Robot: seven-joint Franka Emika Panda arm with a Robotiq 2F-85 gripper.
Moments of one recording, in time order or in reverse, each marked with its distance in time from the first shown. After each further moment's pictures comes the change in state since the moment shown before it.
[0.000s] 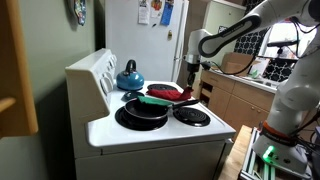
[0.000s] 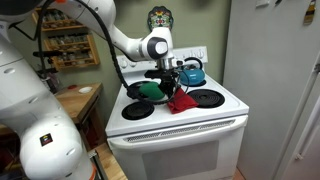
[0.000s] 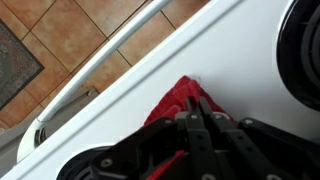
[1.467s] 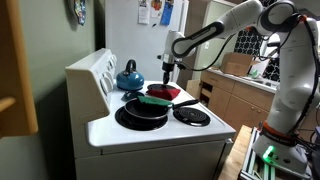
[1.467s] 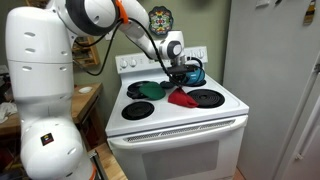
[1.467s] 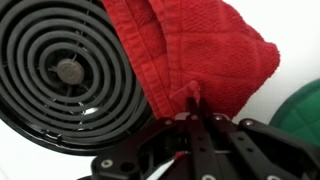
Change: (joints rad) arm 0.015 0.428 0.052 0.460 0.039 0.060 -0.446
